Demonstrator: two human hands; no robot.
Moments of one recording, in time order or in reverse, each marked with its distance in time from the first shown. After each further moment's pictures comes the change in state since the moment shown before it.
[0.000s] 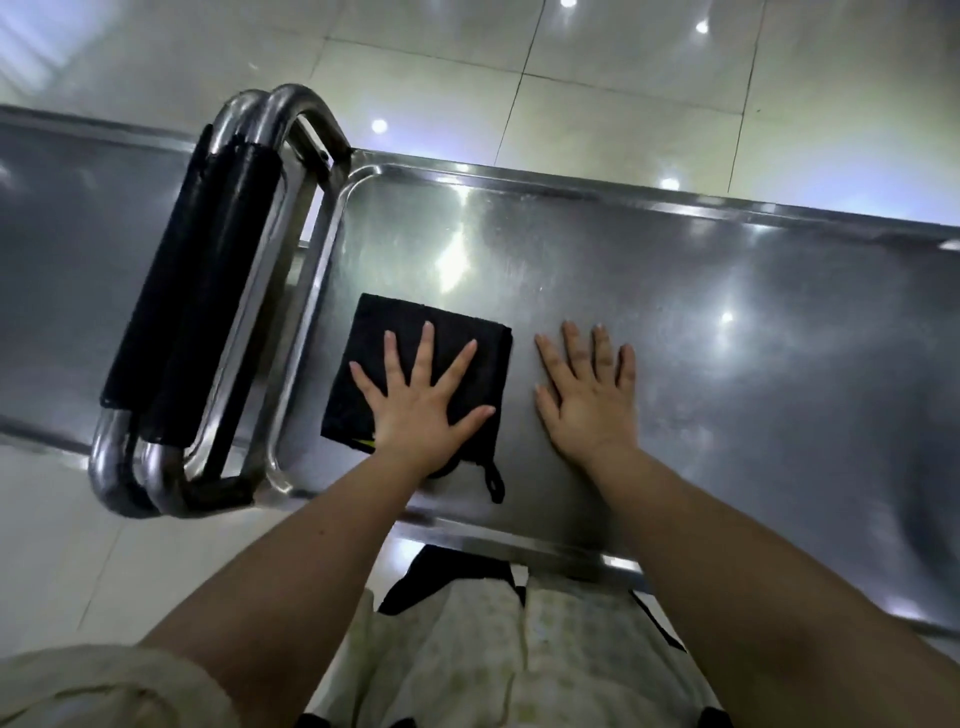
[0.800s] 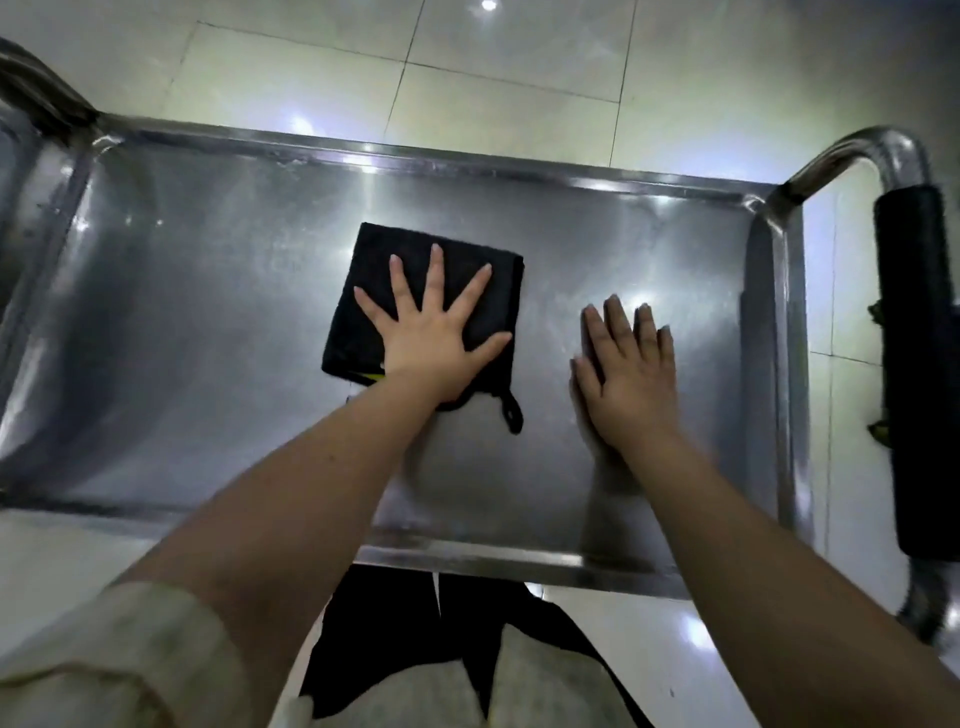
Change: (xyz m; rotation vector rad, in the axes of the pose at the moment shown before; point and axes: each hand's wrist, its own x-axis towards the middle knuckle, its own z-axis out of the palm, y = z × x) left_hand 0.045 0.277 -0.002 -0.003 0.080 0.083; right_hand -0.081 0.274 -0.028 0.021 0.144 0.173
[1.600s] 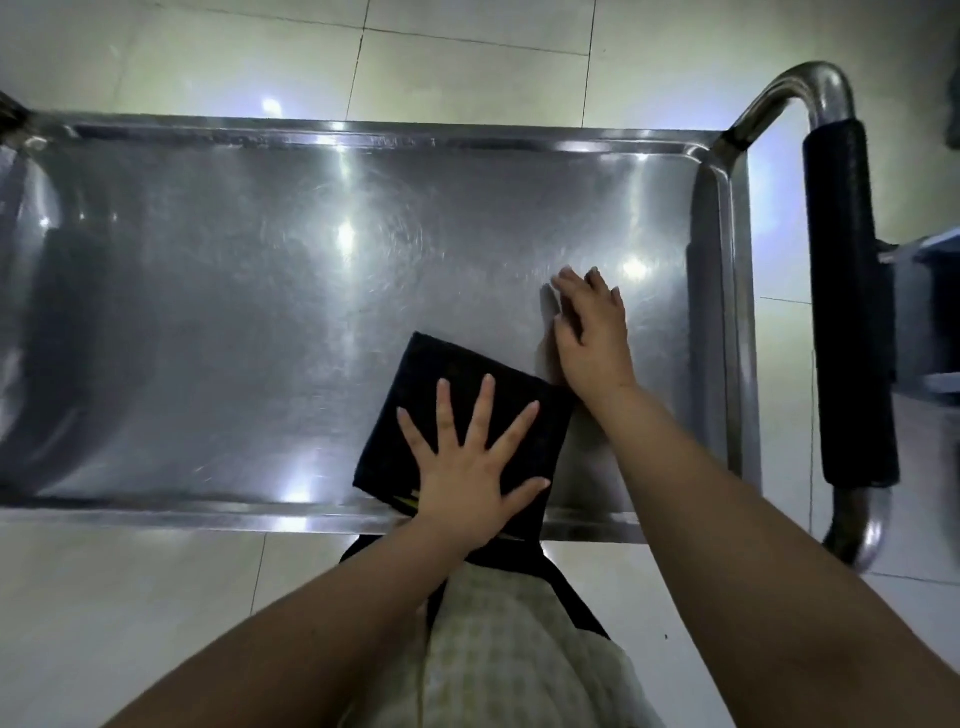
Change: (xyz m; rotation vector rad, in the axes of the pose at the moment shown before) left_hand -0.161 0.072 0.052 0.047 -0.040 0.328; right_hand 0.001 0.012 -0.014 0.616 0.138 0.049
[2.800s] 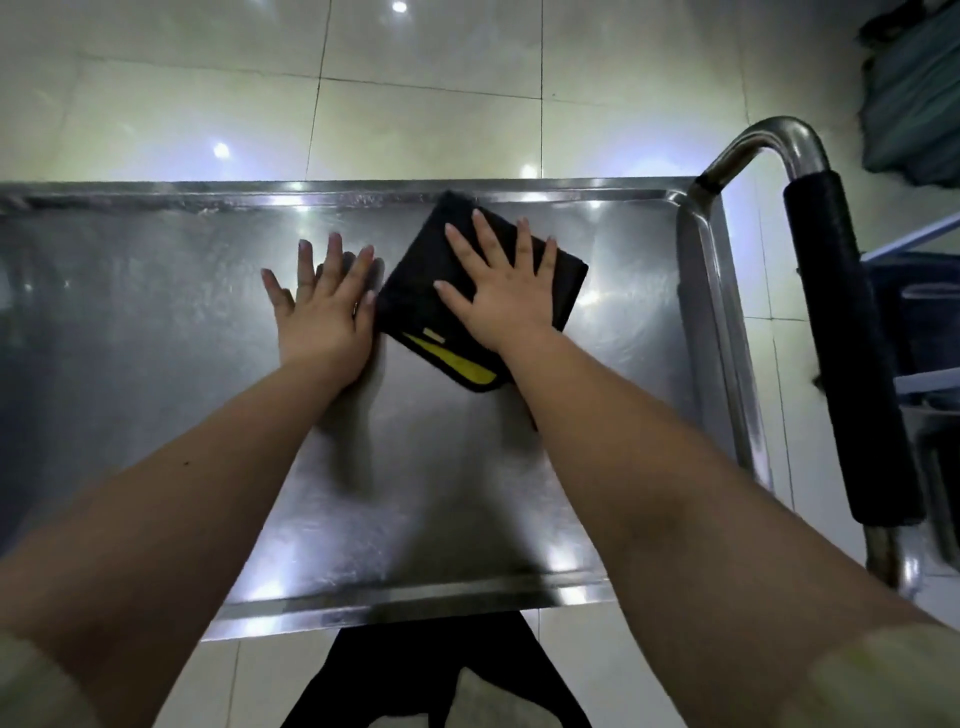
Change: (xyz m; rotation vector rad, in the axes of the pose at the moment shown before) left_hand 0.169 -0.192 -0.069 -0.110 0.224 -0.221; right_hand 0.114 -0.071 0.054 -0.636 -0.182 -0.008
